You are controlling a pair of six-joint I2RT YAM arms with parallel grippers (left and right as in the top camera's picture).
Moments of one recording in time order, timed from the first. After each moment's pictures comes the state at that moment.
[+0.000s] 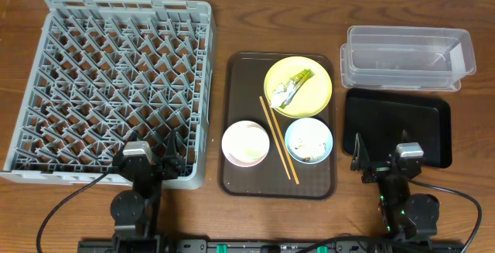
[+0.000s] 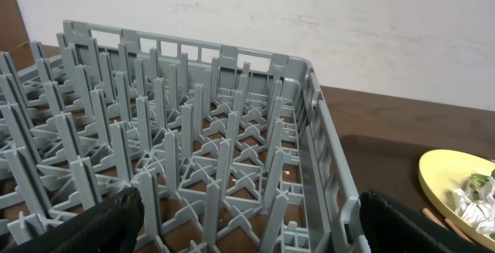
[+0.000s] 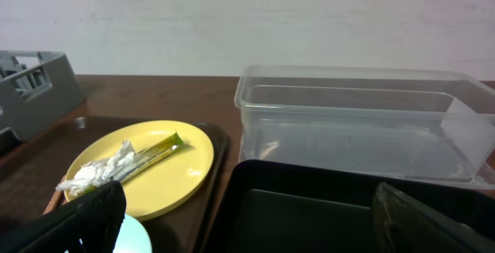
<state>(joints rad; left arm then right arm) 0.02 0.01 0.02 -0.11 0.02 -0.15 0.08 0.01 0.01 -0.07 -0.01 0.06</state>
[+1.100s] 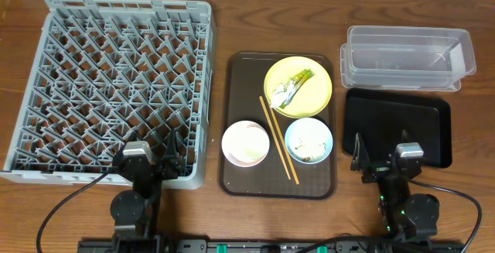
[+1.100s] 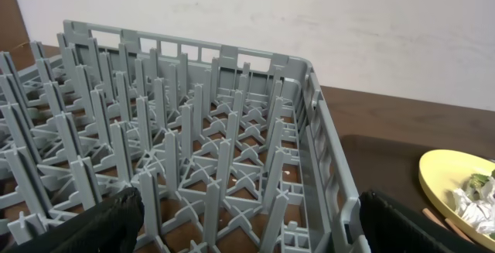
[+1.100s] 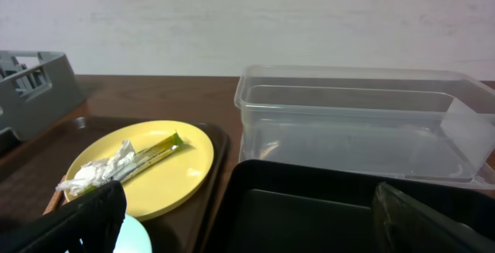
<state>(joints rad) 0.02 0.01 0.02 -0.11 0.02 -0.15 0.08 0.01 0.01 -0.07 -0.01 0.06</state>
